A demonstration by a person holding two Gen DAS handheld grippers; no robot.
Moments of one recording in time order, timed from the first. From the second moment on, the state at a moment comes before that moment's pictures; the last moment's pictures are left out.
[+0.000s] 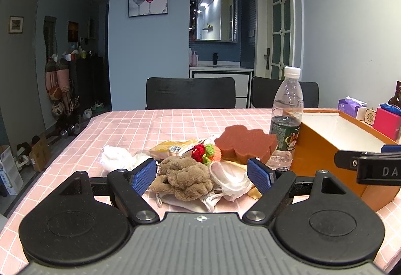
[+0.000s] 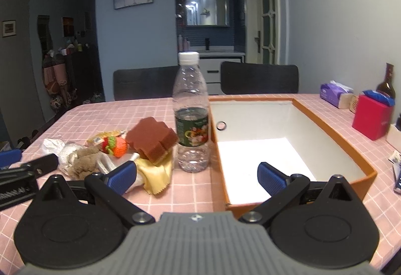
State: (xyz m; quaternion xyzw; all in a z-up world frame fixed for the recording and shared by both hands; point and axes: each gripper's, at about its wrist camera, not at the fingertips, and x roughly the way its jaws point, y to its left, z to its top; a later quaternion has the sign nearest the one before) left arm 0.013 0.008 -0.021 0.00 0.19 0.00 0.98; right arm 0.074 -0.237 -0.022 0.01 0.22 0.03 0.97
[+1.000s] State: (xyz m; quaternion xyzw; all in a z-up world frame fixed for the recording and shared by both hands) left arm 0.122 0.057 -0.059 -0.06 0.31 -0.06 0.95; right arm 0.207 -0.162 -0.069 -0.06 0.27 0.15 0.95
